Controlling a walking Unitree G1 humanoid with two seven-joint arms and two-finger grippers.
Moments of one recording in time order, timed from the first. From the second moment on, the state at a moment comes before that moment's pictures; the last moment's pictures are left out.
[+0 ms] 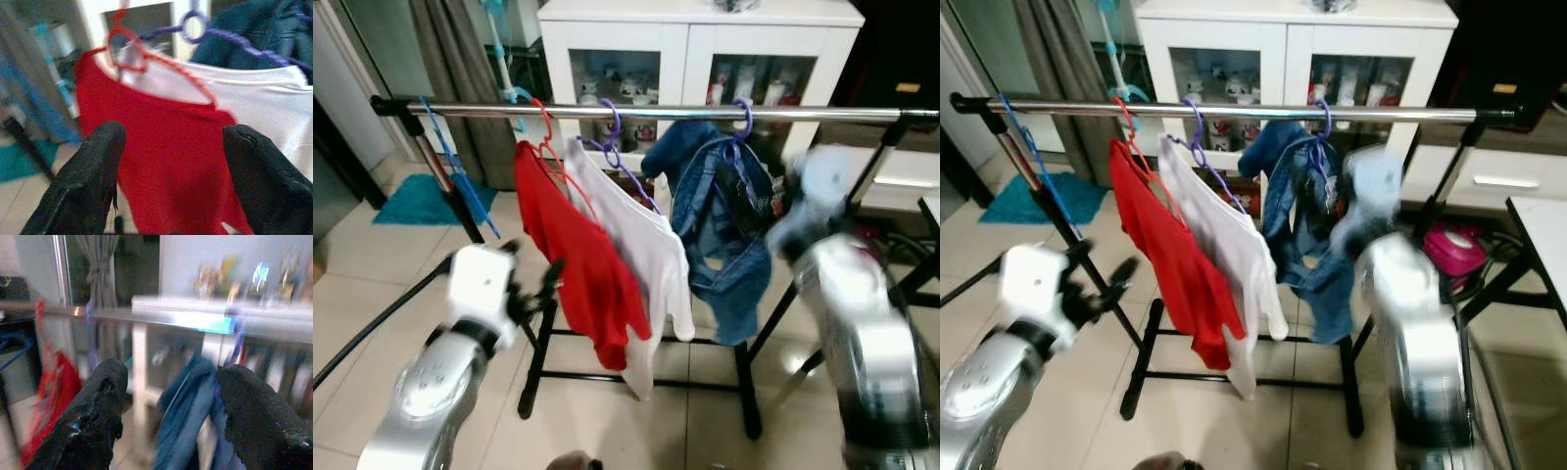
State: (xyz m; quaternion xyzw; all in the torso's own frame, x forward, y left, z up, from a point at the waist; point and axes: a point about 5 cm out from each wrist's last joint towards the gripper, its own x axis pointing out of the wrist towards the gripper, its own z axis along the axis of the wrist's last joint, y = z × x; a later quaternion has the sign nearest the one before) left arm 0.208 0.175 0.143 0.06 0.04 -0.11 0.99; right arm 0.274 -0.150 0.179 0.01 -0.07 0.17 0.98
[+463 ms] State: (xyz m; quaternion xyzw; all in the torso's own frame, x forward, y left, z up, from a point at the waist) left arm 0.200 0.167 0.153 0.05 0.03 -0.10 0.99; right arm 0.242 -0.141 0.143 0.06 0.02 0.11 0.99
